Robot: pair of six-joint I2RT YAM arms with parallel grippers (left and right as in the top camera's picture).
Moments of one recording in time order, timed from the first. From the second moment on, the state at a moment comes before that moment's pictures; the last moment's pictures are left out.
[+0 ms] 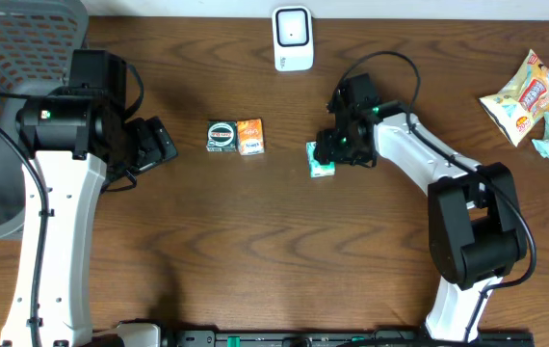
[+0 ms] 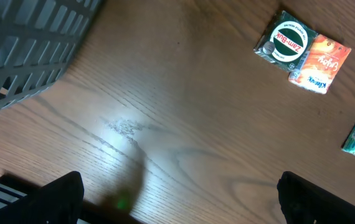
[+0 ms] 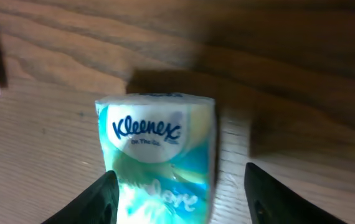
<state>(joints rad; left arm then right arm) -0.02 1.47 1.61 -1.48 -0.06 -0.52 0.34 2.00 1.35 -0.63 -0.24 0.26</state>
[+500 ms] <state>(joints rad) -0.02 1.47 1.61 -1.48 -0.06 -0.52 0.31 1.99 1.26 -0.53 -0.37 0.26</state>
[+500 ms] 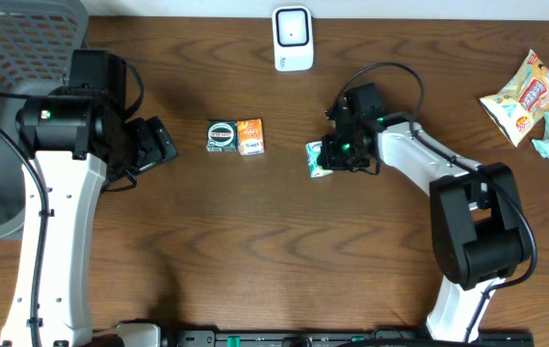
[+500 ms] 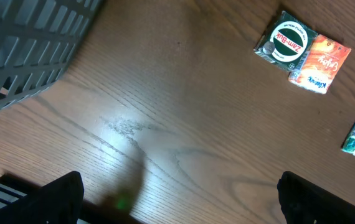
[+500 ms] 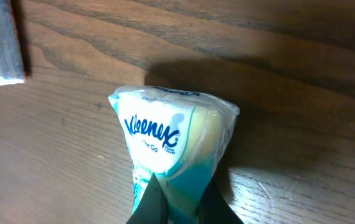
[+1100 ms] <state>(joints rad) -0.02 1.47 1.61 -1.48 -0.06 -0.52 0.07 1.99 1.26 -0.56 -1.21 0.04</state>
